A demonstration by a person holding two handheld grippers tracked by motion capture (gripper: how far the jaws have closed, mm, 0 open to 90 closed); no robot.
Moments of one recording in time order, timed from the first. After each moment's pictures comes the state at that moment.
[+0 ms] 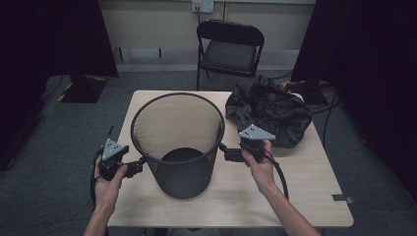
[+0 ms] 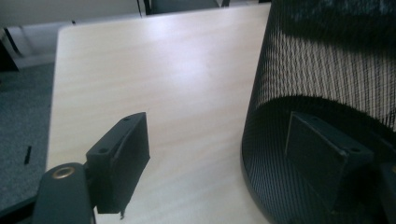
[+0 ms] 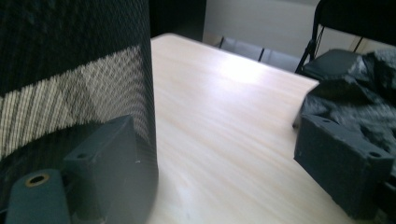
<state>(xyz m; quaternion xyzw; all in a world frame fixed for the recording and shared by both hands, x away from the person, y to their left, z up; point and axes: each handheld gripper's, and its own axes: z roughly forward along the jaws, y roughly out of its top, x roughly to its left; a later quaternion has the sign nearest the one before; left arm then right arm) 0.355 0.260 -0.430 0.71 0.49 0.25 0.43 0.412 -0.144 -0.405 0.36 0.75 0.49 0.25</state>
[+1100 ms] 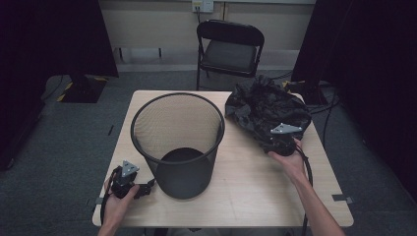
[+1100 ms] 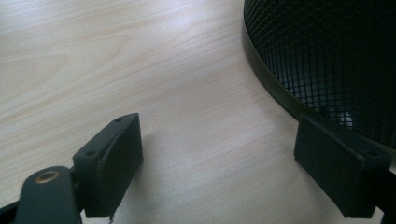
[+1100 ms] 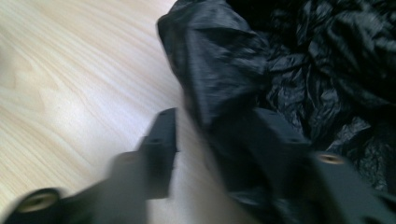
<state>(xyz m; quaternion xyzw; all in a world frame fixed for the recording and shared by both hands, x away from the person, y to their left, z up) 0.344 0.249 -0.502 0.77 0.49 0.21 0.34 0.469 -0.262 -0.455 0.40 0.80 0.37 0.24</state>
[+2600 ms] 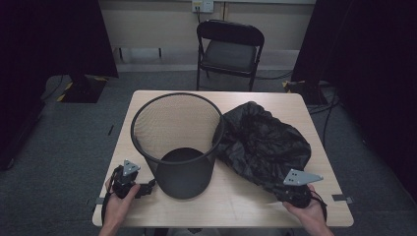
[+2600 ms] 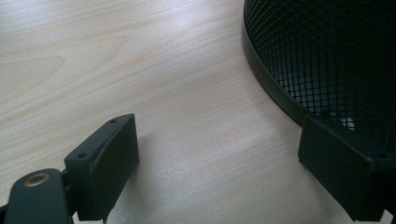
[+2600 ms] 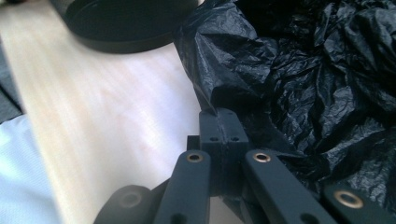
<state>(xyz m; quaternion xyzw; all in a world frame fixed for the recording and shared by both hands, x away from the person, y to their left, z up) 0.346 0.246 -0.502 0.78 0.49 0.21 0.34 0.316 -0.270 -0.455 0.30 0.83 0.44 0.14</state>
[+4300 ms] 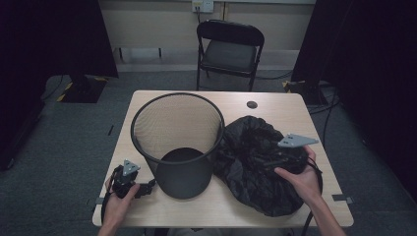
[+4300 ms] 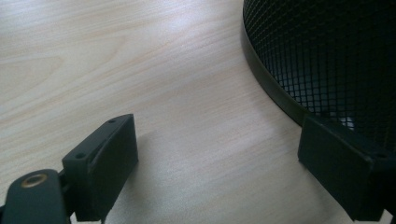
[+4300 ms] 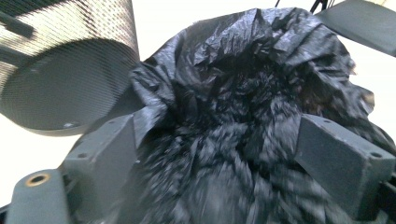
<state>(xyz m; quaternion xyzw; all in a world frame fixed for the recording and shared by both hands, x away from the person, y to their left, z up) 0.347 0.247 -0.502 0.78 0.49 0.21 0.34 0.380 -0.245 -0.385 0.34 0.82 0.42 0.20</state>
